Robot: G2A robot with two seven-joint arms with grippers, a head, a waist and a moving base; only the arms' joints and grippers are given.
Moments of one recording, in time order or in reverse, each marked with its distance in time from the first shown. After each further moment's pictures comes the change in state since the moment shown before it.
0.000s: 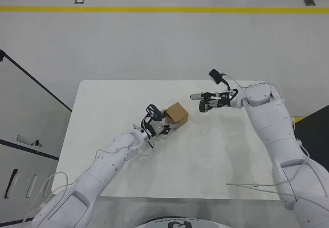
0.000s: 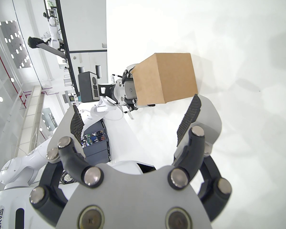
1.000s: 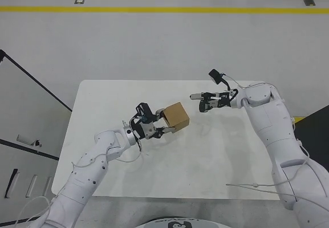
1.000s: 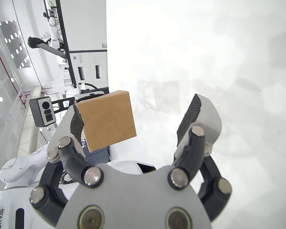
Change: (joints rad) left arm 0.261 0.149 -0.303 -0.609 0.056 -0.252 -0.261; right arm 0.000 0.000 0.000 0.000 0.000 0.000 0.000
